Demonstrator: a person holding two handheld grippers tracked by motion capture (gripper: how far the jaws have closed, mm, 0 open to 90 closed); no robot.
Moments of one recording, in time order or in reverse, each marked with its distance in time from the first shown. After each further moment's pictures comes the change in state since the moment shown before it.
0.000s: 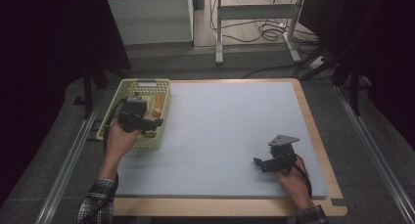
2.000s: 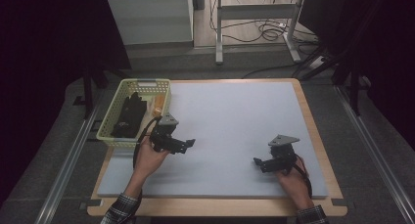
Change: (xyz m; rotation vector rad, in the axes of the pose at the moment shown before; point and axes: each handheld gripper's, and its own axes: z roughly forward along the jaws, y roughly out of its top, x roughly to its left) left arm -0.099 -0.014 0.035 -0.066 -0.187 0.145; right arm 0.000 0.000 0.000 -0.001 -0.002 0.000
